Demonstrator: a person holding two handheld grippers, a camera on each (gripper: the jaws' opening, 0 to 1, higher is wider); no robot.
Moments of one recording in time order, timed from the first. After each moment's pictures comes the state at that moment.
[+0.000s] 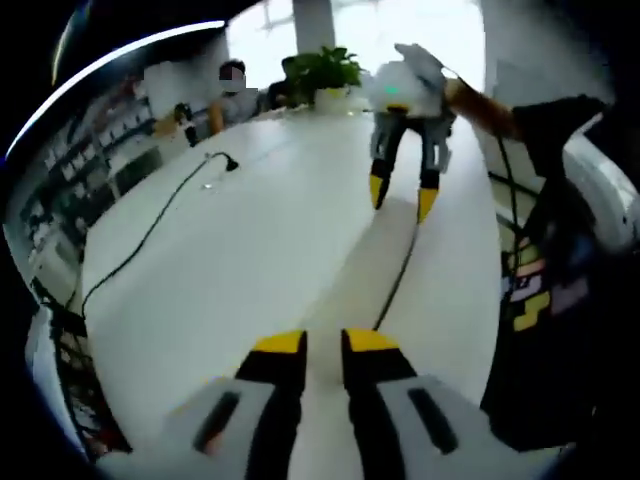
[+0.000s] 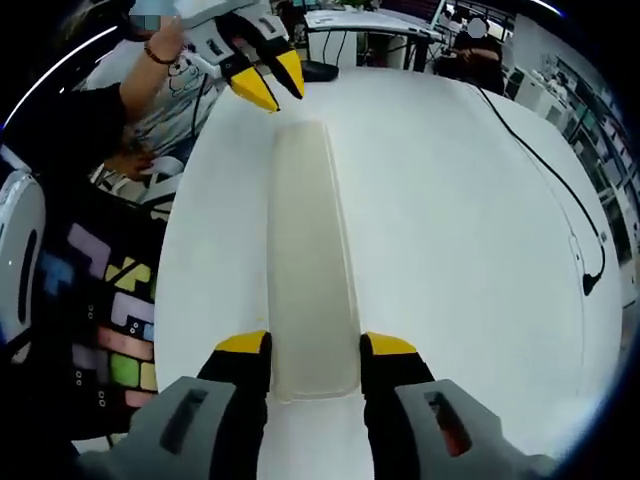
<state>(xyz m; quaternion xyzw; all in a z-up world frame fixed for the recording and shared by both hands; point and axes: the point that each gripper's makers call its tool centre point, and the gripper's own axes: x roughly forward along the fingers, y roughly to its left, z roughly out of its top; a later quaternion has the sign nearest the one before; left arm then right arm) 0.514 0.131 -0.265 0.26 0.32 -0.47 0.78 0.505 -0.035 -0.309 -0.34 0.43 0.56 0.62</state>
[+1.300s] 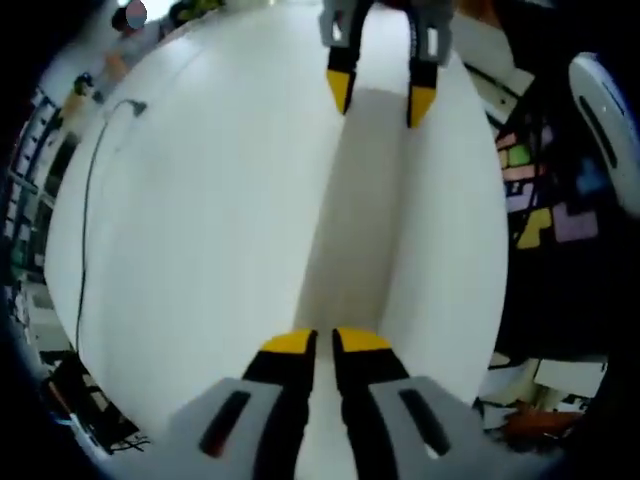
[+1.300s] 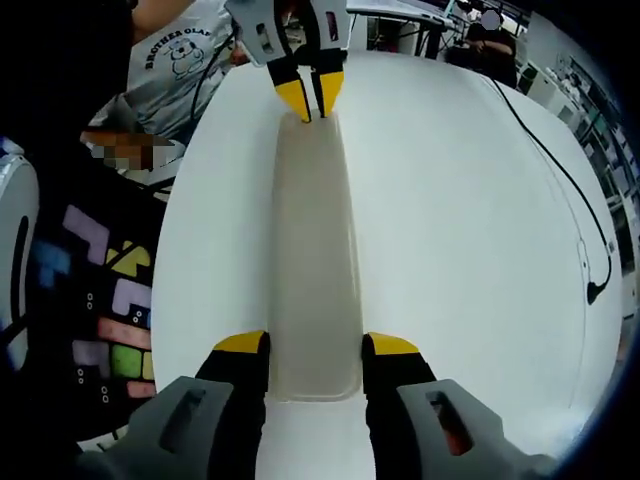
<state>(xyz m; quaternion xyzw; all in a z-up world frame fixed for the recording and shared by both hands) 0.527 0.134 -0.305 0.41 0.47 -0.49 0.60 0.506 -0.037 -0.317 -0.36 0.45 0.57 0.59</state>
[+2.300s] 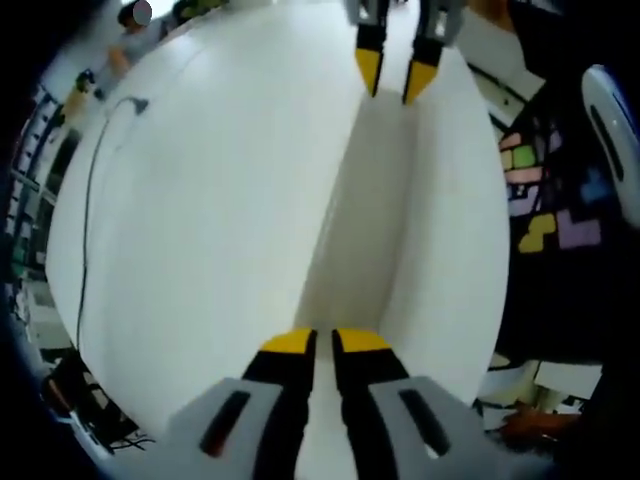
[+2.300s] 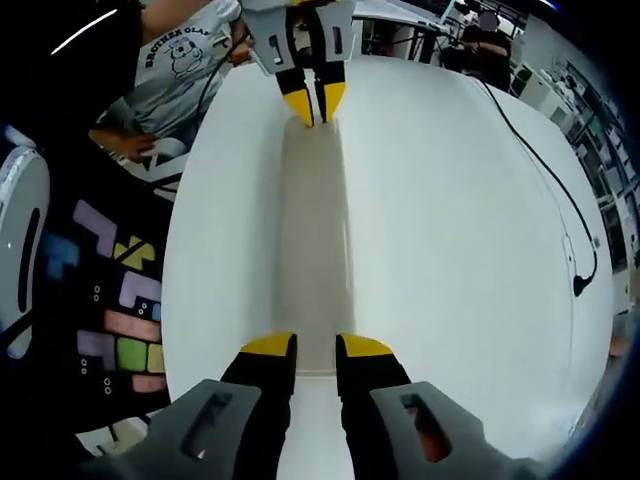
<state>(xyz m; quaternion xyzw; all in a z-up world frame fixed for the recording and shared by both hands) 0.522 0.124 -0.303 0.40 0.47 -0.49 0.61 0.501 -0.046 -0.298 -0.38 0.46 0.54 0.60</state>
